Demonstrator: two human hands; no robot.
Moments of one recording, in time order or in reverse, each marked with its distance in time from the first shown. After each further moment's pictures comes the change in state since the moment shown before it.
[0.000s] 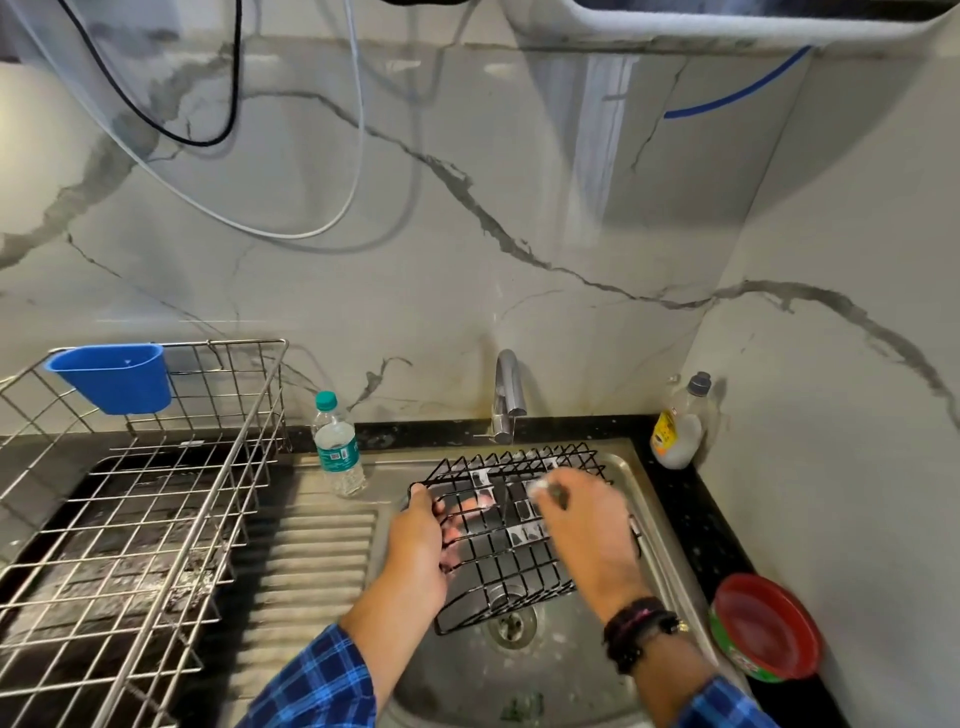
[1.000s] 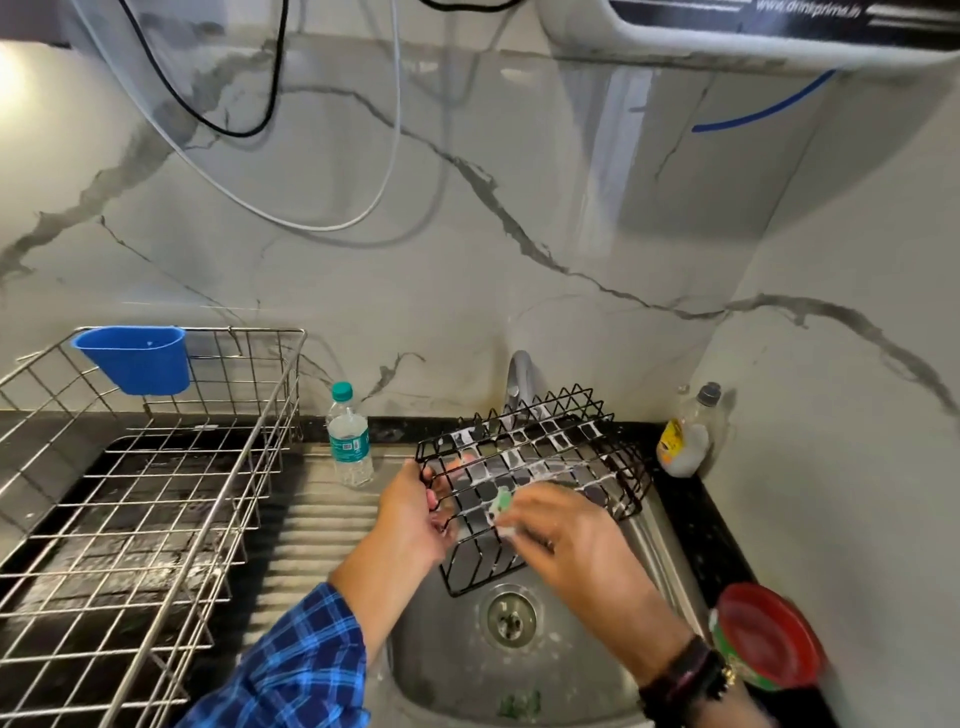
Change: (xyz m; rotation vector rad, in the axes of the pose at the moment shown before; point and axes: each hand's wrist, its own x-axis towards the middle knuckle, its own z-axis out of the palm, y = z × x) left_hand 0.001 0.032 -0.010 -0.216 -0.104 -0.104; right_hand -0.036 -0.014 -0.013 -0.098 -0.116 -0.661
